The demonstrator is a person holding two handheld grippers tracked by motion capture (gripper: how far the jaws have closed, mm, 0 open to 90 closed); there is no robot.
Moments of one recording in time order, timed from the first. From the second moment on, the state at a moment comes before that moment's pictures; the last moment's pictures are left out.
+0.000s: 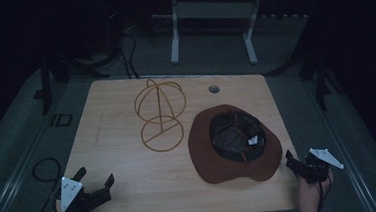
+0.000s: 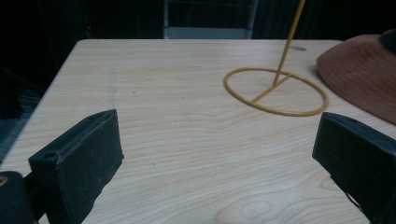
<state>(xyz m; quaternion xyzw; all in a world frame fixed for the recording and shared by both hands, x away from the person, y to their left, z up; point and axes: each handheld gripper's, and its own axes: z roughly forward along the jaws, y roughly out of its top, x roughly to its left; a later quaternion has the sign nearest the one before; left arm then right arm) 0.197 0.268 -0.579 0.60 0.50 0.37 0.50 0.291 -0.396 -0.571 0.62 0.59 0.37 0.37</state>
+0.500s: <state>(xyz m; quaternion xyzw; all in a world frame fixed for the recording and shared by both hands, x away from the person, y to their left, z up) 0.198 0.252 -0.576 0.63 0.49 0.31 0.52 0.291 -0.388 -0.567 0.60 0.62 0.37 0.33</state>
